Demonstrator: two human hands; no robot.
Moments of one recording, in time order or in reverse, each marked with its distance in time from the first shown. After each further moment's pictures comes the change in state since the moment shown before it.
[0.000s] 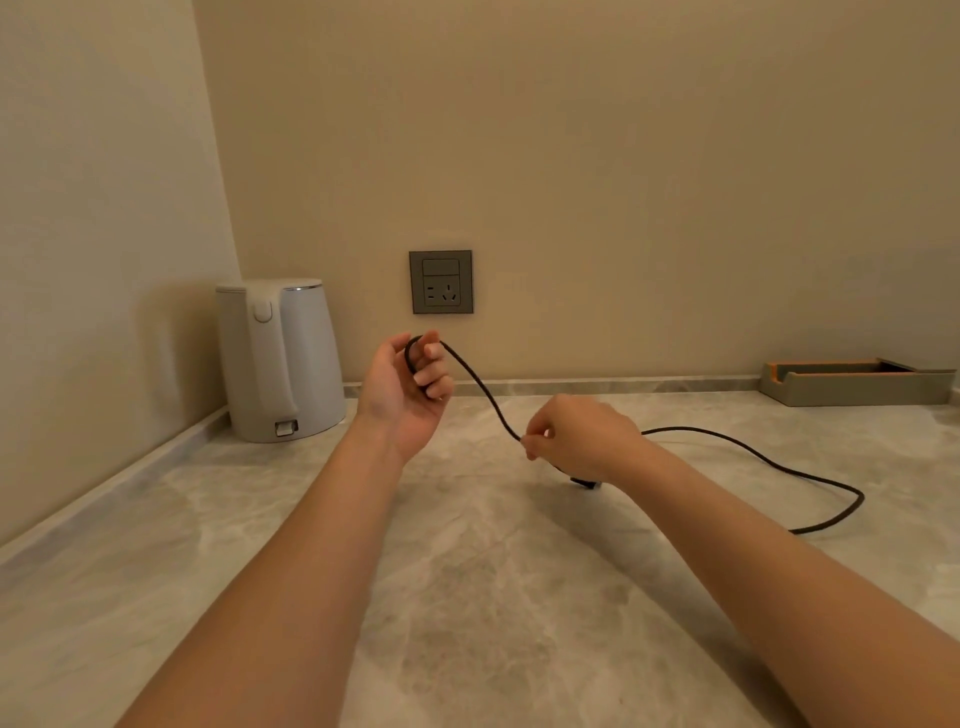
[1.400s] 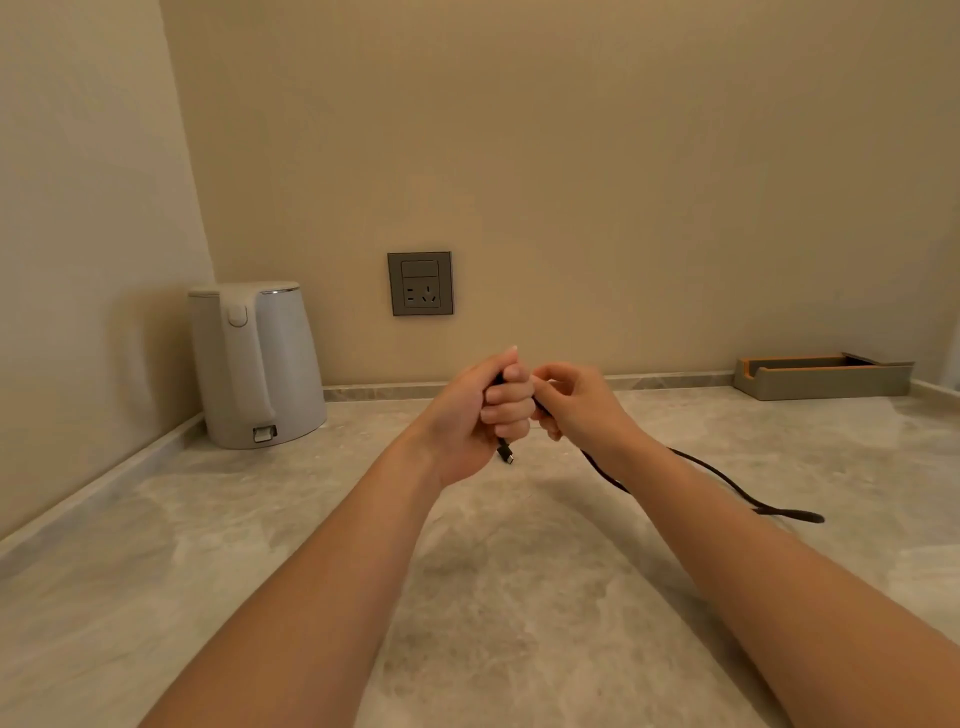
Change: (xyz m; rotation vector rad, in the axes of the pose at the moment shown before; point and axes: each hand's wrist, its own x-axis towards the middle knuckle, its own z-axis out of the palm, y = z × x) left_hand -0.024 -0.042 0.039 0.337 -0.367 -0.329; right_hand 0.004 0.019 0.002 1.006 0.261 -0.090
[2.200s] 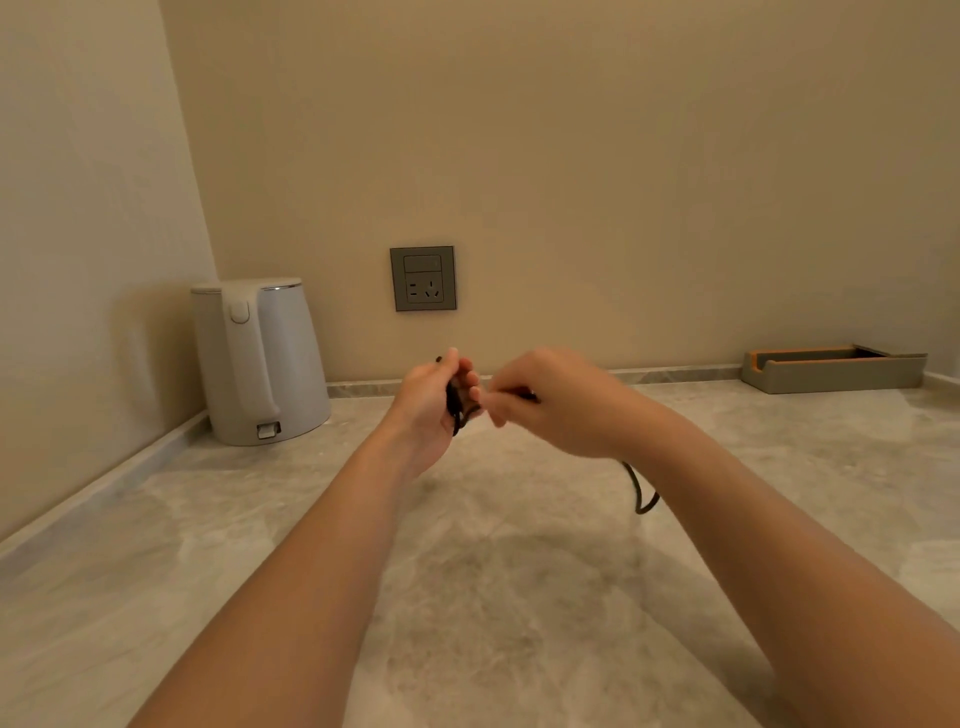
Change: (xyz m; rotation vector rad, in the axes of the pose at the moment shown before) left_hand 0.004 0.004 -0.032 0.221 0.505 0.200; right_hand -0.025 -0.066 0.006 -0.821 -0.372 -0.287
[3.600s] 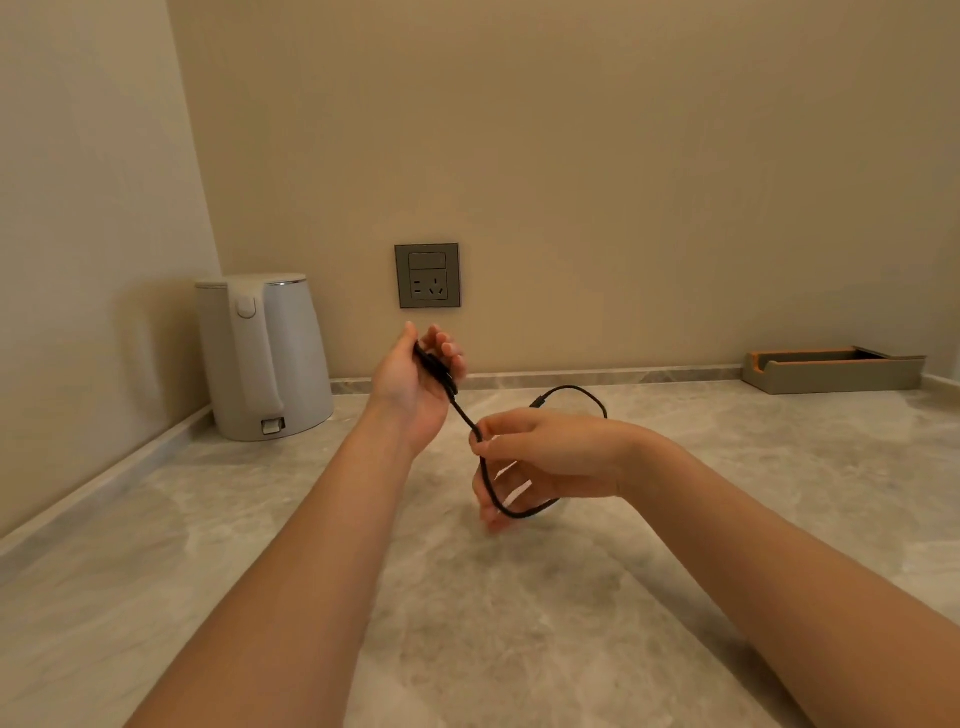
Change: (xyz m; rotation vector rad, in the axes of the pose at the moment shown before) left_hand 0.002 0.019 -0.006 -0.628 0.004 -0.022; right_hand -0.002 0.006 0.033 1.000 -0.489 0.342
